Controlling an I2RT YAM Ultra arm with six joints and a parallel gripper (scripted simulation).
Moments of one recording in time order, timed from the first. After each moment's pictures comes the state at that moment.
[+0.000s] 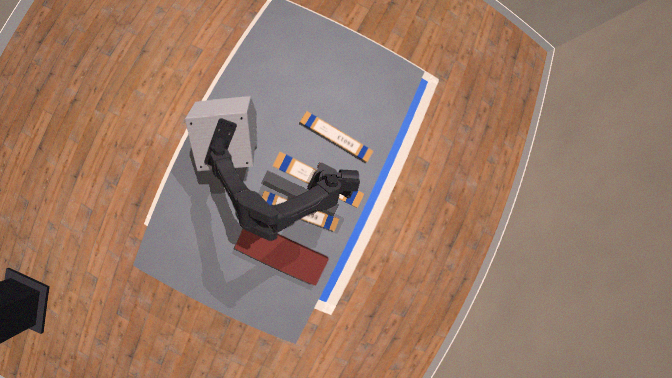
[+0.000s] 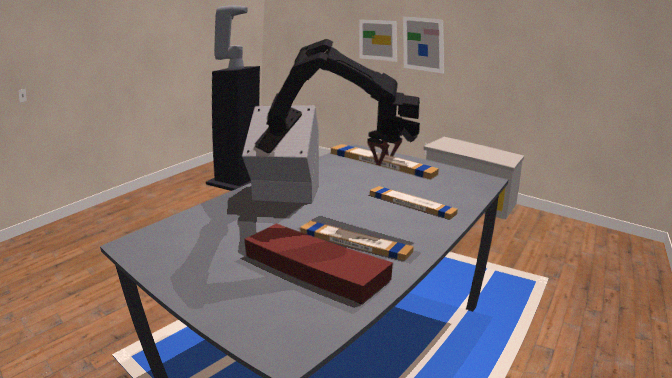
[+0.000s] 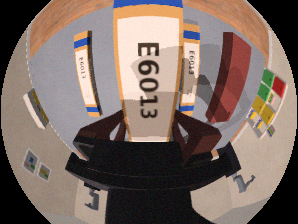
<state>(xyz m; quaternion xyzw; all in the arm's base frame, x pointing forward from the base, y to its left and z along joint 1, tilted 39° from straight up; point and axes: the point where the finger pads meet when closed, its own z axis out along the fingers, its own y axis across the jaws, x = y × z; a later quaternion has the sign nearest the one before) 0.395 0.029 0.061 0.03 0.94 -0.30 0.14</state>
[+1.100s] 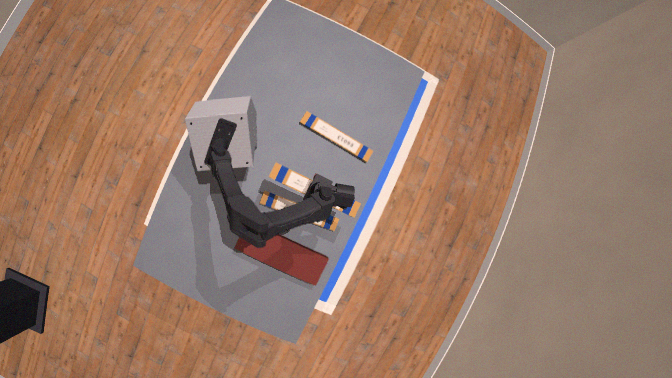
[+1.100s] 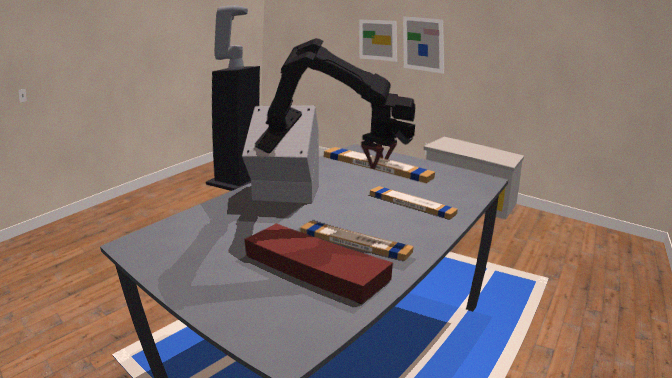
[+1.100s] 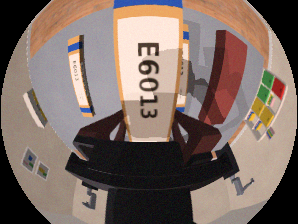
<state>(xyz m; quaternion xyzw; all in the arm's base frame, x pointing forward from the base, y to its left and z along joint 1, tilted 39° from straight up) 0.393 -0.005 0.086 0.03 0.94 -0.30 0.14</state>
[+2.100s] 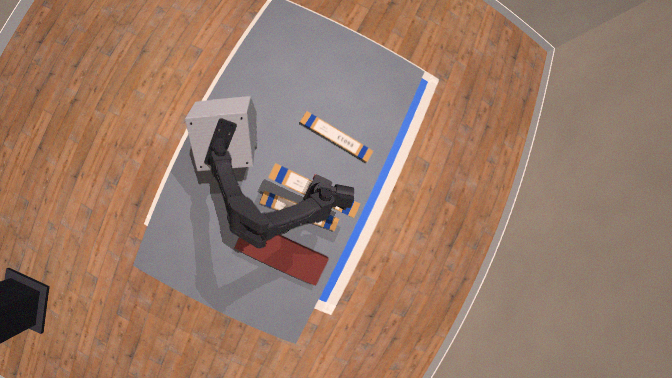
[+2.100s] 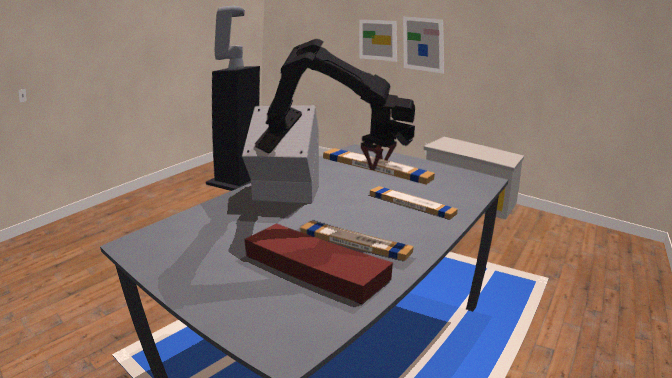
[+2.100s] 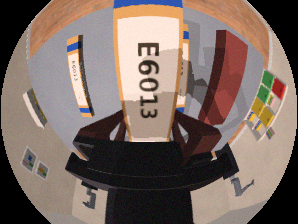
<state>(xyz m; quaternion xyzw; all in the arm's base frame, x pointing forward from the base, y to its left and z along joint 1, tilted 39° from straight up) 0.394 -0.009 0.085 0.03 0.94 -0.30 0.14</state>
